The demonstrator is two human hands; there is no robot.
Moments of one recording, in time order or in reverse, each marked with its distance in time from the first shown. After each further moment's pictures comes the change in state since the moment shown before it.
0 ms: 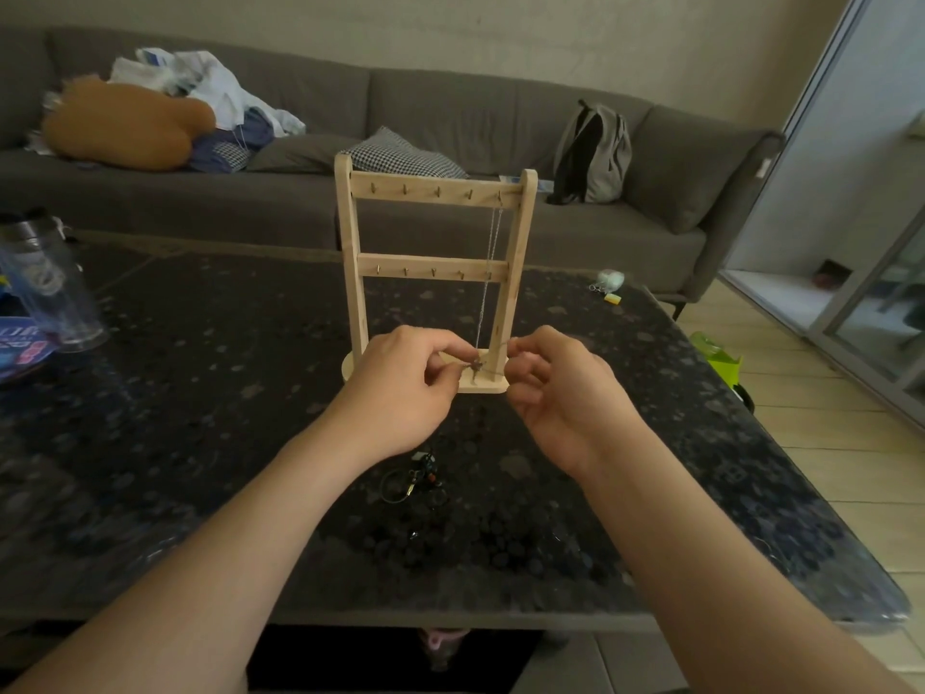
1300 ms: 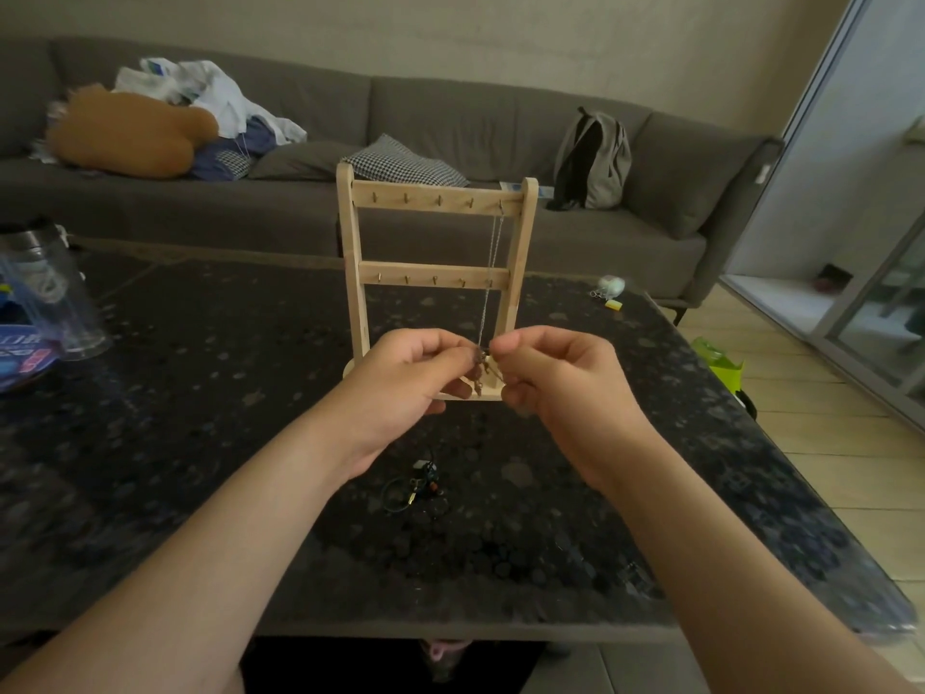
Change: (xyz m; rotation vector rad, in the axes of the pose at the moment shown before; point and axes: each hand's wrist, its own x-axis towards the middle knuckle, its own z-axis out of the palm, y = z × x) left_hand 0.001 0.004 -0.008 -0.568 -0.124 -0.253; right_hand -0.007 -0.007 -0.011 -0.534 -0.181 -0.367
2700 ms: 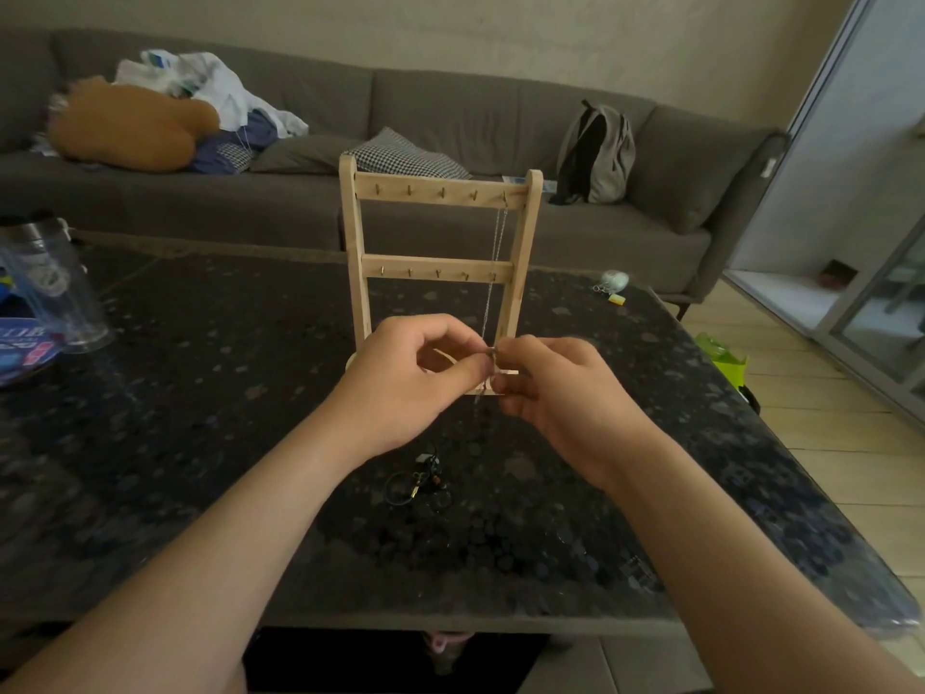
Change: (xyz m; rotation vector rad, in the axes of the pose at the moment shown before) left_hand -0.002 -0.003 -0.003 0.261 0.066 0.310; right_hand 0.007 0.009 0.005 -0.013 -0.049 0.156
